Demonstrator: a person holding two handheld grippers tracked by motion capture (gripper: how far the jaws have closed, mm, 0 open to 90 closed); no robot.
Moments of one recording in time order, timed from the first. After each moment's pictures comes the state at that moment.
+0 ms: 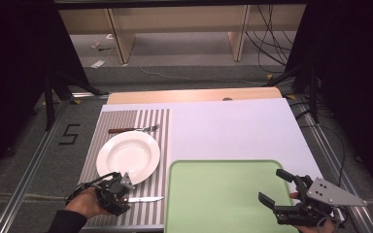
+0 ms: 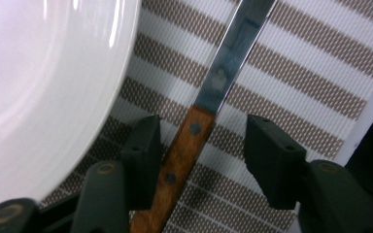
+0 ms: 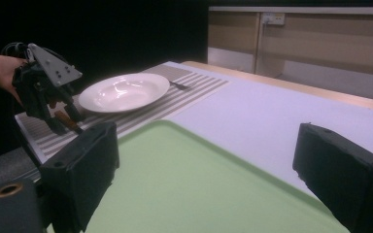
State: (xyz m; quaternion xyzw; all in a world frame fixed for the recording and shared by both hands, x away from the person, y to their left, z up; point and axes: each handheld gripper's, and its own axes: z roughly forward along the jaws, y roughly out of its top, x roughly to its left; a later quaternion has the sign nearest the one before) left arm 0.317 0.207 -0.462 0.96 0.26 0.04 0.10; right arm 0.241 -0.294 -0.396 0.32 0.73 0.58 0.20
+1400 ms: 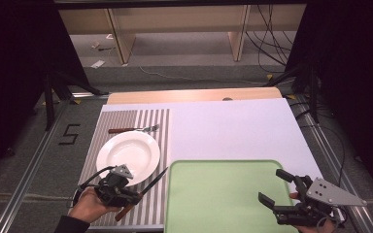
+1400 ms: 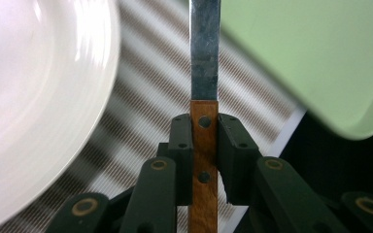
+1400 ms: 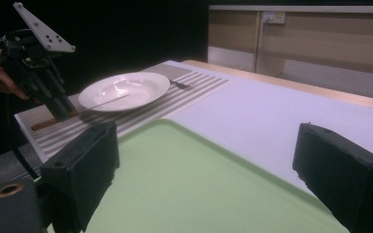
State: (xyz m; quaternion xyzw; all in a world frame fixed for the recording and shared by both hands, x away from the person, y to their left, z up) left arm 0.309 0.194 -0.428 0.90 0.34 -0.02 0.27; right arm 0.241 -0.294 -0.396 0.32 0.73 0.57 0.20
